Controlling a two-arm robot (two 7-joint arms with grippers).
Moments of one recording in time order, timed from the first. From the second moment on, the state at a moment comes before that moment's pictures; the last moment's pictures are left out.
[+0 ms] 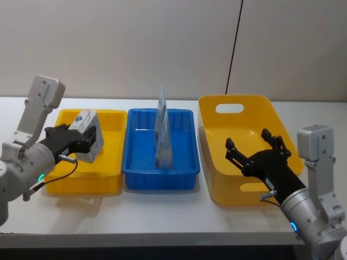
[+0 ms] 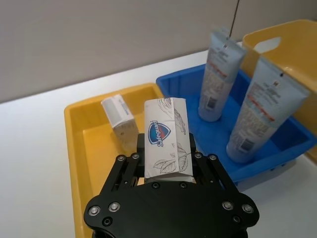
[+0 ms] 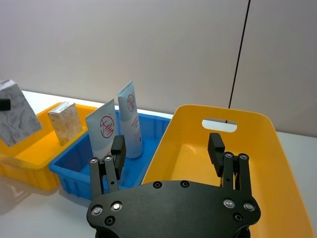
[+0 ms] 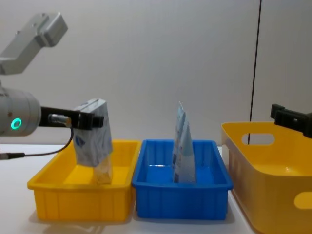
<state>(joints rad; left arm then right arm) -0.37 0.28 0.29 -1.57 -0.28 0.51 -0.16 -0.01 0.34 -0.23 -1.77 0.29 0.03 0.07</state>
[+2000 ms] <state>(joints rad) -0.56 0.41 0.46 -1.46 -0.48 0.04 -0.94 -0.01 0.34 -0.23 -1.77 0.29 0.03 0.07</state>
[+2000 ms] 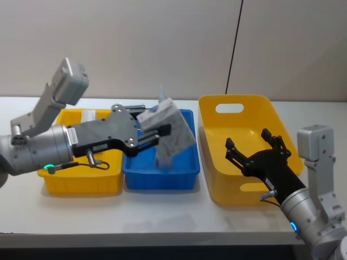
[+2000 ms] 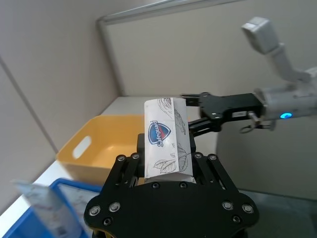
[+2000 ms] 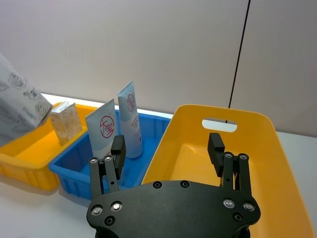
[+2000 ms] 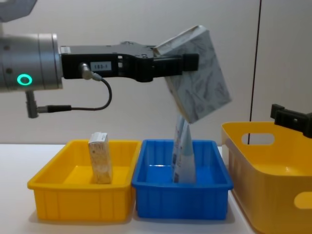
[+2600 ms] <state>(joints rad) -0.64 0.37 0.56 -1.34 -0.51 -0.05 -1.14 -0.01 0.34 -0.23 -1.77 0.29 0.03 0.07</state>
